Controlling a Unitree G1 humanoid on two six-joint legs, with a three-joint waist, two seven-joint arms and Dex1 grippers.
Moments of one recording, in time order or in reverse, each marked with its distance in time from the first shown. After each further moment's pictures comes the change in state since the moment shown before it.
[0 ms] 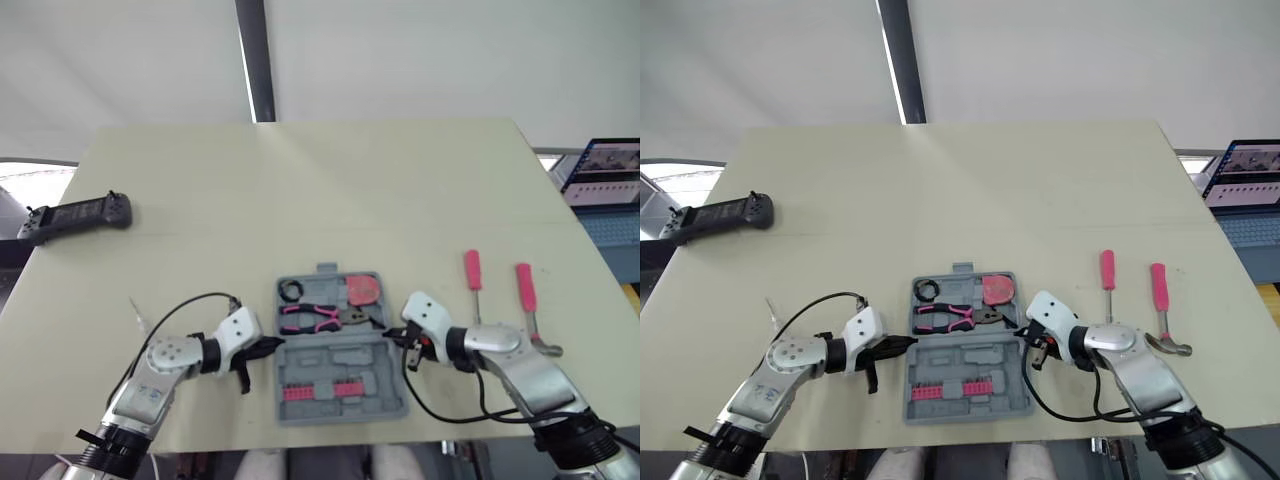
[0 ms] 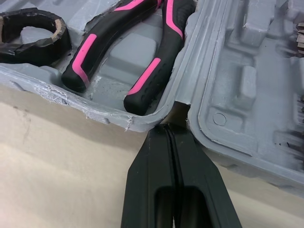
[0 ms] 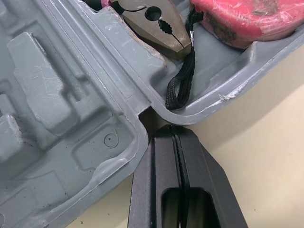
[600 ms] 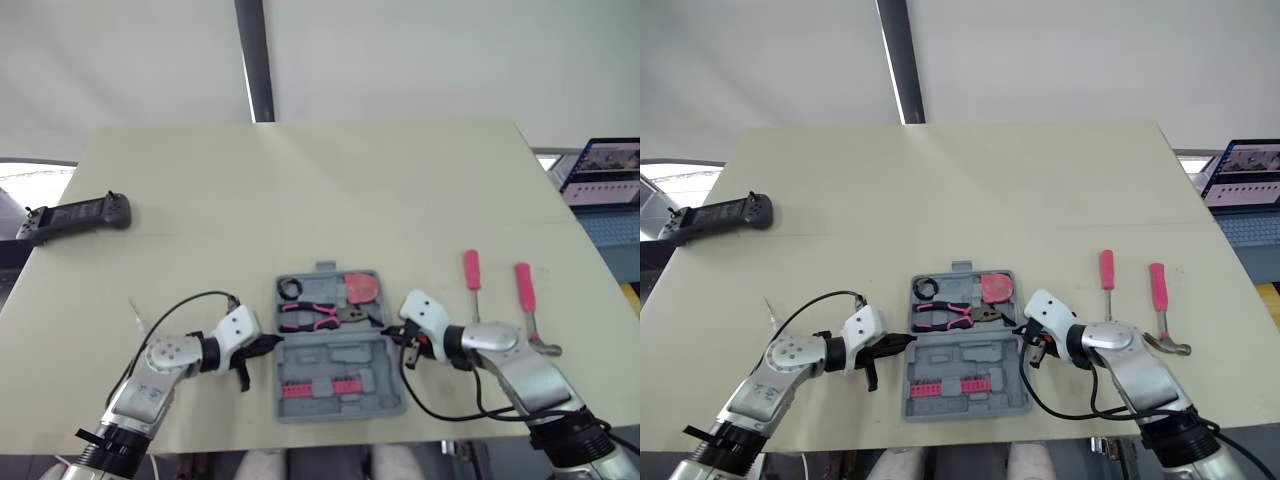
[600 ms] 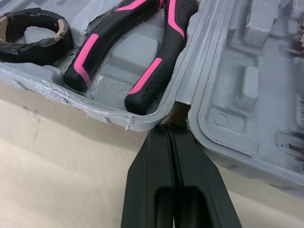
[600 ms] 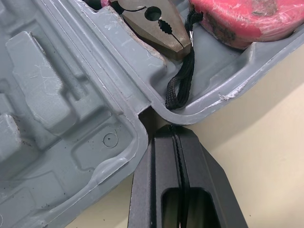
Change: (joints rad) left arm 0.000 0.000 0.002 0.000 0.002 0.001 0.011; right arm -0.004 0.012 -0.001 0.003 -0.015 0.000 0.000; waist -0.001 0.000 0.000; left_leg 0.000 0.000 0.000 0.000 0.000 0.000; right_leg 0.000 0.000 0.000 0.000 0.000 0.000
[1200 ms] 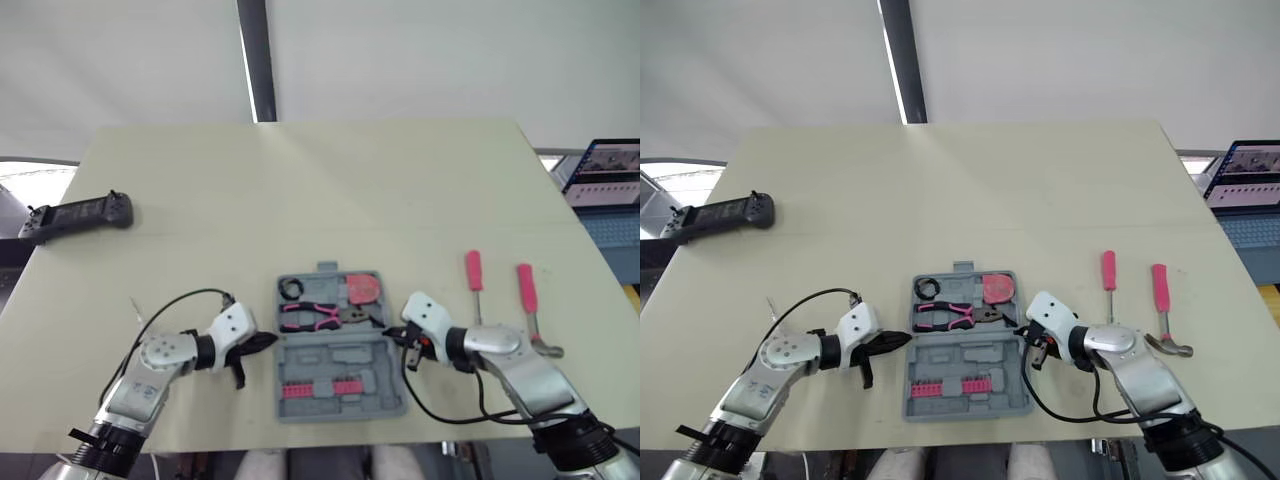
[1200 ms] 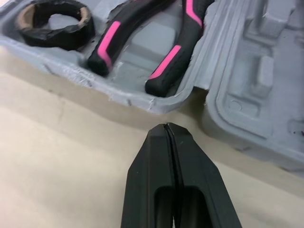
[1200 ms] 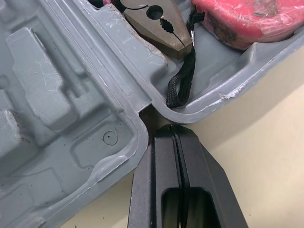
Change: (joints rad) left arm 0.002 0.037 0.028 -0.018 -0.003 0.039 0.009; right arm 0.027 -0.027 -0.007 -0.006 0.003 -0.023 -0.005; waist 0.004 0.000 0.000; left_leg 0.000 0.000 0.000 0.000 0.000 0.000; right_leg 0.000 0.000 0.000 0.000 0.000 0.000
